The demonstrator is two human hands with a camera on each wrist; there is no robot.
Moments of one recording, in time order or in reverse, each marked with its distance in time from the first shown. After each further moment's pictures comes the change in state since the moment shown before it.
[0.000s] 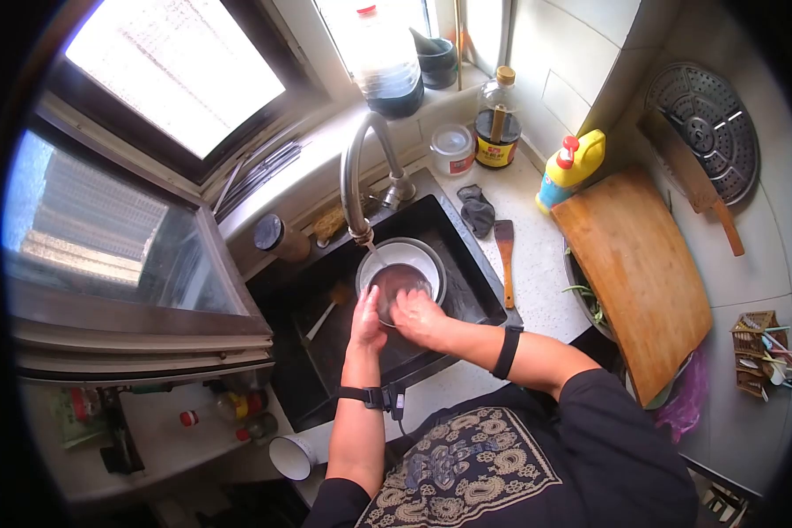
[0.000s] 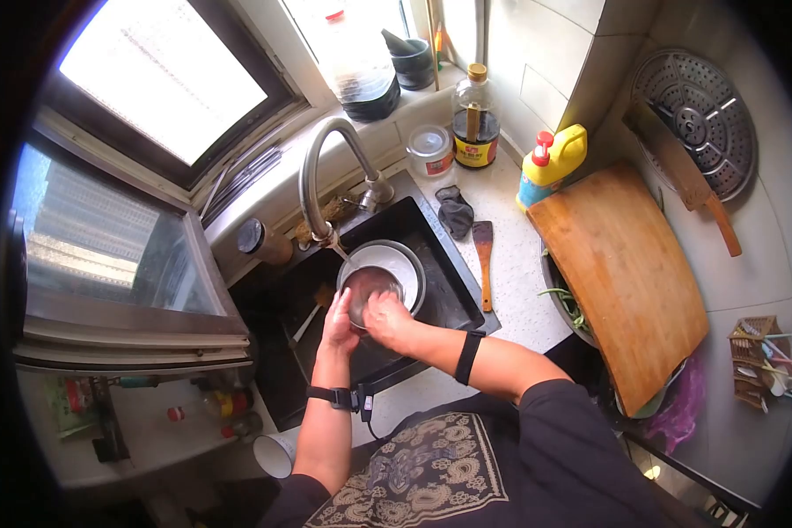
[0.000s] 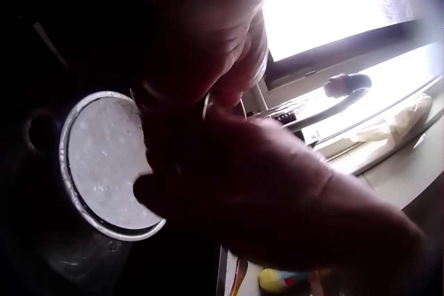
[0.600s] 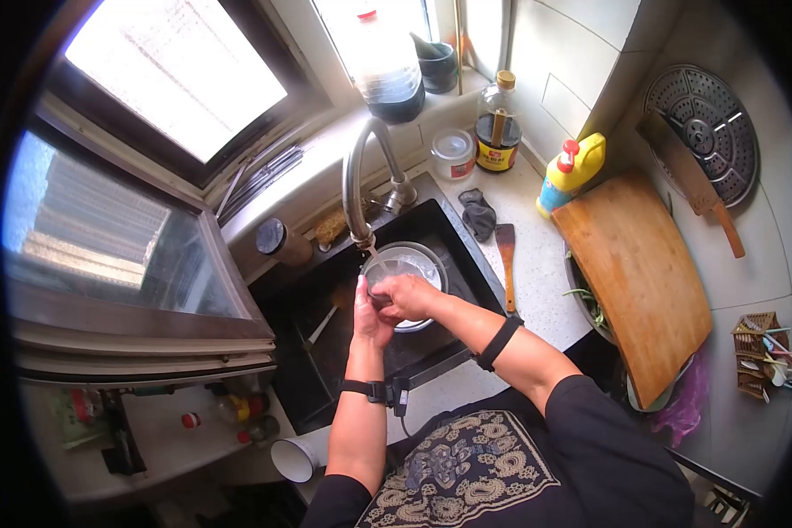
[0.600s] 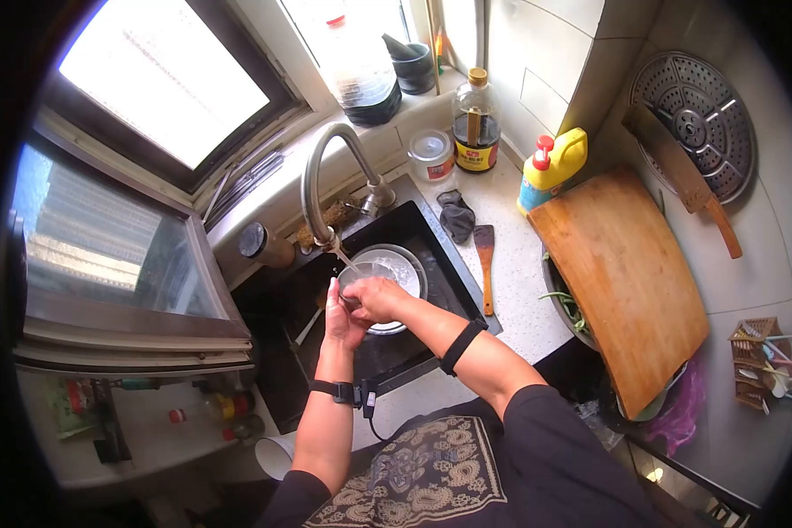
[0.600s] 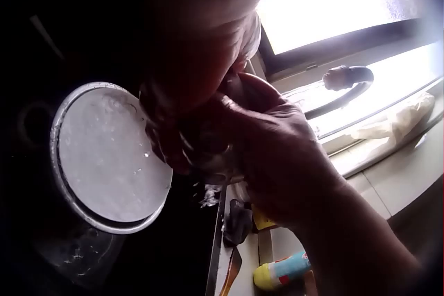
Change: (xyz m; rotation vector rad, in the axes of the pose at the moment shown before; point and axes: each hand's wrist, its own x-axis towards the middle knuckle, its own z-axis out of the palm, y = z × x) left_hand -0.007 0.032 0.028 -0.260 -0.140 -0.276; right_hand 0.029 0.030 -0.018 0.479 0.352 -0.159
